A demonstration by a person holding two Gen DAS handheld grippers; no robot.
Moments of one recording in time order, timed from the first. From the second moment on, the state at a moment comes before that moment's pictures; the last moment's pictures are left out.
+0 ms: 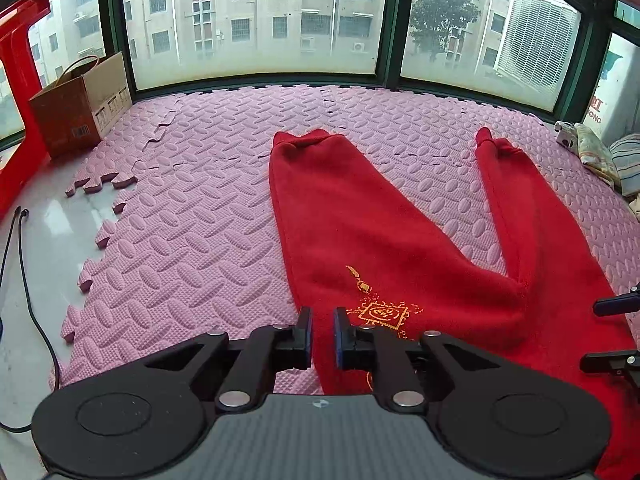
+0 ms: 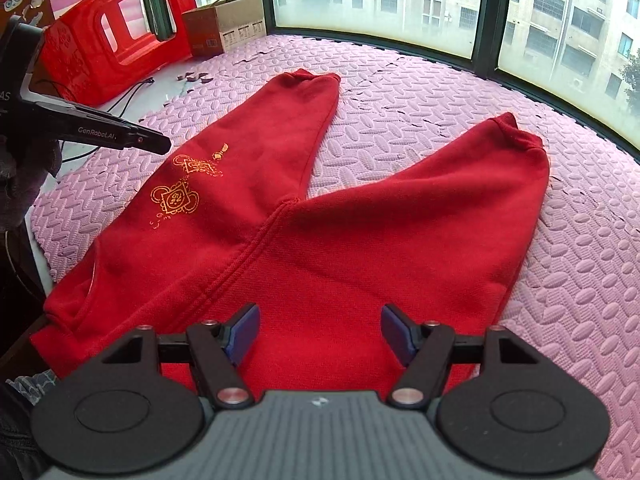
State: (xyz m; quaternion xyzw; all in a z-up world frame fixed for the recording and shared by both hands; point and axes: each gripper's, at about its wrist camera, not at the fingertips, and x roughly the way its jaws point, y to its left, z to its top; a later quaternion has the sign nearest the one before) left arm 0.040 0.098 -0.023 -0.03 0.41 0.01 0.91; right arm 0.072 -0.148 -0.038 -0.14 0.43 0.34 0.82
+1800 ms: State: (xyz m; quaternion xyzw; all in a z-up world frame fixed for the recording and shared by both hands) left arm -0.042 -0.047 -0.001 0.06 0.39 -0.26 0.88; right arm 0.047 -0.204 -0.007 -0.11 0.41 0.30 0.85
